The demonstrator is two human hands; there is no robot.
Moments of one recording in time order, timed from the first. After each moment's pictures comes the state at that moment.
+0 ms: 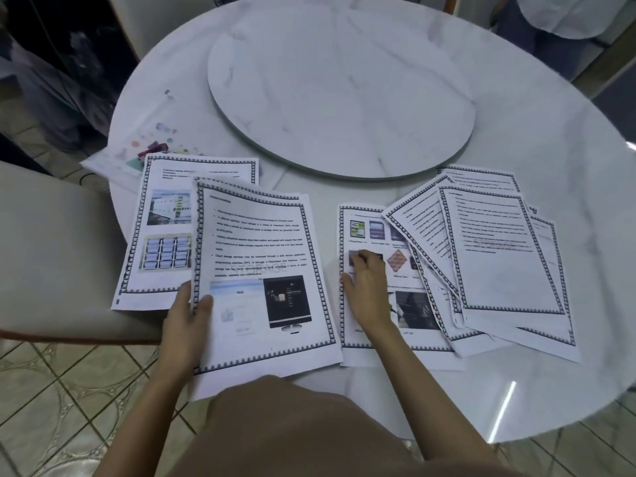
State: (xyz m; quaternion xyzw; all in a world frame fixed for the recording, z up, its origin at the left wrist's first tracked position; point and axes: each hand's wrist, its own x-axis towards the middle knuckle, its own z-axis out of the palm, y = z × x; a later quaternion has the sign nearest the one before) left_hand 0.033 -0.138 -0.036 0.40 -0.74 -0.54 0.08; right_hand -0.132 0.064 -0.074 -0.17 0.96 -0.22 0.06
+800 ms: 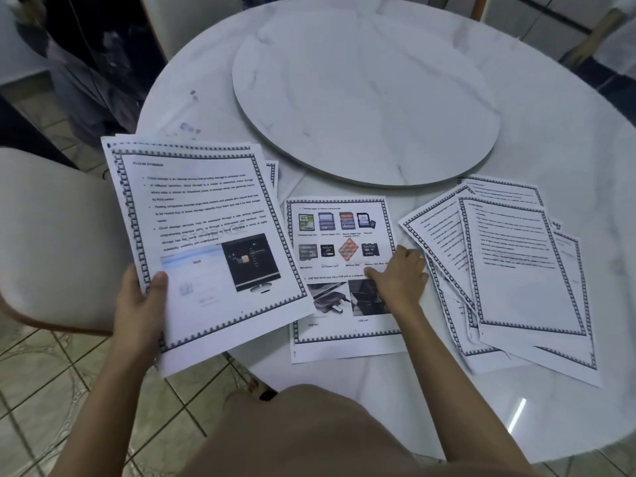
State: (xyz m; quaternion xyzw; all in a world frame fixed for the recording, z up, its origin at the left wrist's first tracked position) left_hand 0.043 -0.184 -0.010 0.43 -0.66 -0.57 0.23; right_hand -0.168 0.059 -0.046 0.00 0.98 -0.13 0.13
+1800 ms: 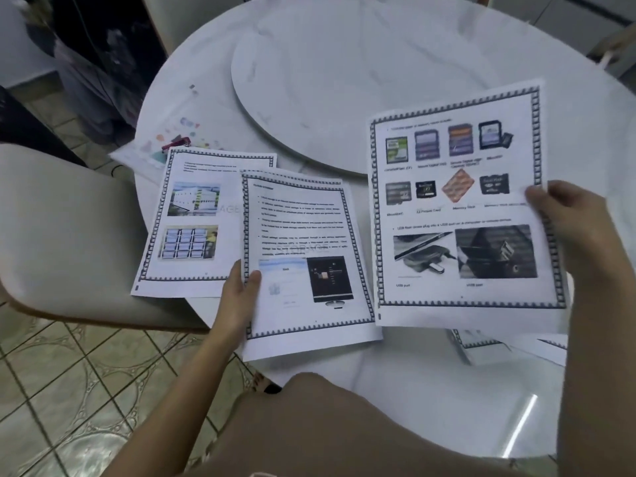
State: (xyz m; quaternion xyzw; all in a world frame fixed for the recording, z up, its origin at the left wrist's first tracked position) left_hand -0.011 -0.111 -0.052 0.36 -0.65 -0.66 0.09; right_hand -0.240 0.192 0.088 -0.01 0.86 -0.51 0.06
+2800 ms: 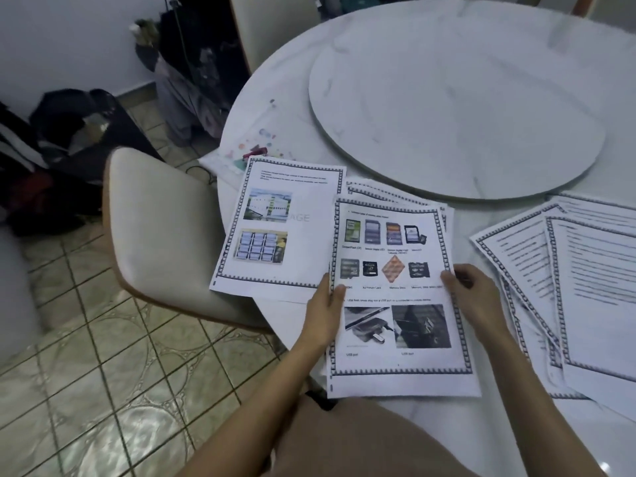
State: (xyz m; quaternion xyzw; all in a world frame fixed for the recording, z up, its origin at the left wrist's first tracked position) left_hand -0.021 -0.092 -0.059 0.36 -0.70 -0.62 0.02; right_hand -0.177 0.084 -0.052 -0.05 0.88 -0.43 0.17
